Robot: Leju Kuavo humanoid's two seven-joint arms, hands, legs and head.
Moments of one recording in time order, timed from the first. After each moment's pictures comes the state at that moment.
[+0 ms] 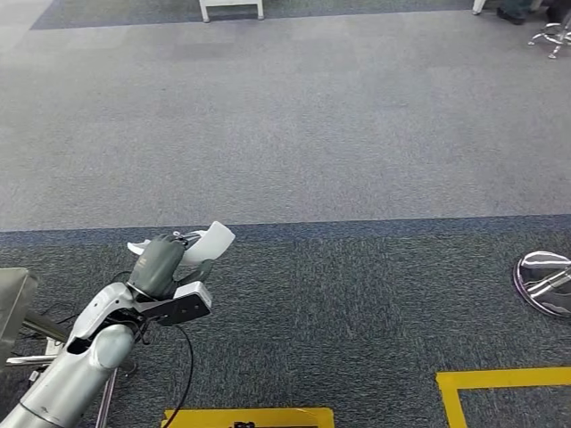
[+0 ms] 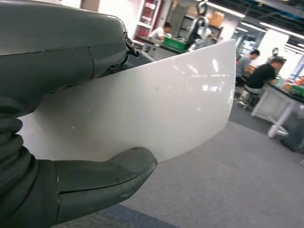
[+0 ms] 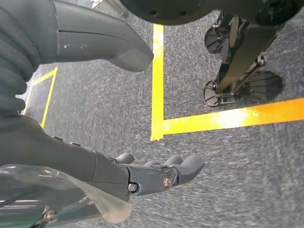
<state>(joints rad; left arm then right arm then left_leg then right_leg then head) -0.26 0.23 -0.51 -1.47 -0.81 0.12 -0.21 0.11 0.25 -1.08 -0.61 0.92 0.37 0.02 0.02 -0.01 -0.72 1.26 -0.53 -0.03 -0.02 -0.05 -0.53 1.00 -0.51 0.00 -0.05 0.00</state>
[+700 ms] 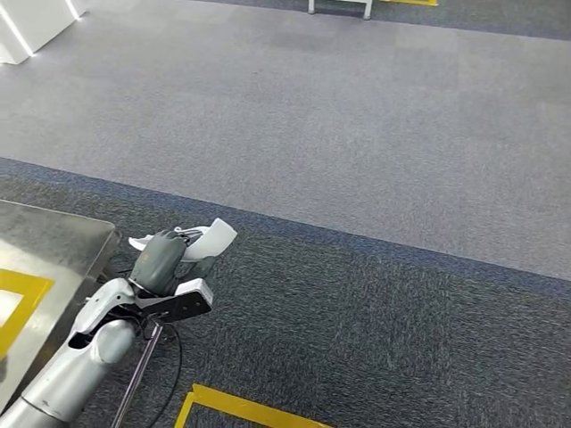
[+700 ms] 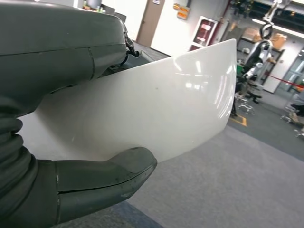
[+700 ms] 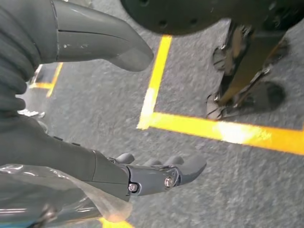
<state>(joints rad) -0.26 0.23 -0.51 -1.47 -0.81 0.12 -0.21 0.11 0.25 -1.08 -0.61 0.92 0.37 0.02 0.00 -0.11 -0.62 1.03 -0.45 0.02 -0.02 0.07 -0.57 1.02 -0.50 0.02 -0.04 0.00</state>
